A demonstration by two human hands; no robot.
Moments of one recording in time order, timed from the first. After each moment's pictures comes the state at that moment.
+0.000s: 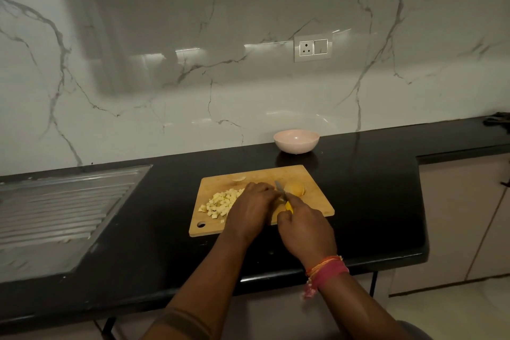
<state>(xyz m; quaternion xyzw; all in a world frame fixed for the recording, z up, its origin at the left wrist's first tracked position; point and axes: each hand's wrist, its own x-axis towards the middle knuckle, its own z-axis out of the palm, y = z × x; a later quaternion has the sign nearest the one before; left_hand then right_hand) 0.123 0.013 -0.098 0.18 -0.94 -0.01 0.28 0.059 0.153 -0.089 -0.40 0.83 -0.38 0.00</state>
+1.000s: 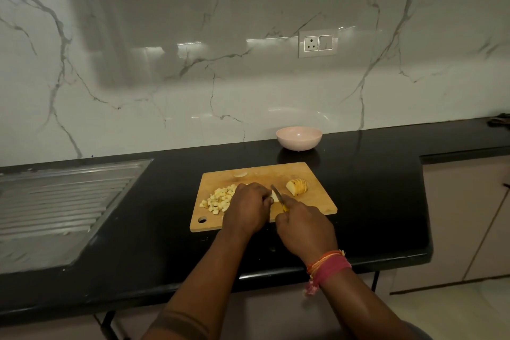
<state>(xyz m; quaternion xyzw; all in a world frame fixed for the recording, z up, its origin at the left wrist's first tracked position) 0.125 0.006 -0.105 0.29 -0.91 -0.10 0.28 0.058 0.146 -0.094 -0.44 0.83 -0.34 -0.01</state>
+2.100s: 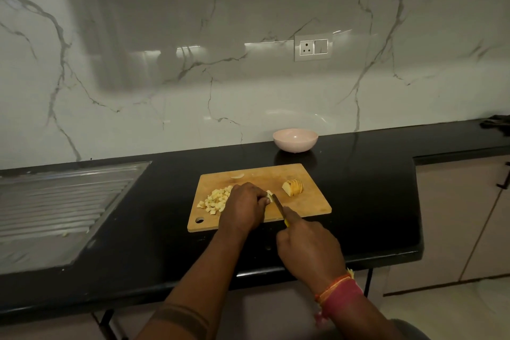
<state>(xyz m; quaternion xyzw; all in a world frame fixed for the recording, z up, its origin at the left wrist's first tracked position) 0.122 0.004 -0.105 0.31 -0.90 -0.10 0.29 0.075 0.187 -0.102 -0.47 0.82 -0.31 -0.05</state>
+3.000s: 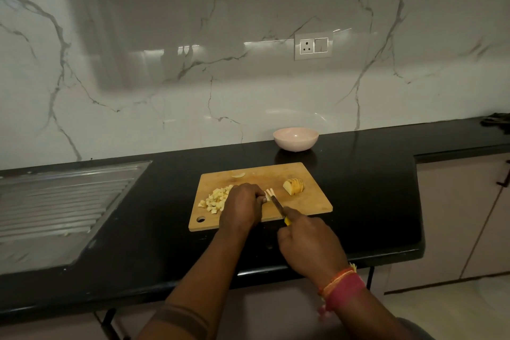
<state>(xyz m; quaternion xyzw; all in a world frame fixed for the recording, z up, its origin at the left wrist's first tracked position) 0.120 -0.002 -0.108 0.34 -0.88 -0.13 0.31 0.071 0.183 -0.096 -0.48 0.81 -0.33 0.00</state>
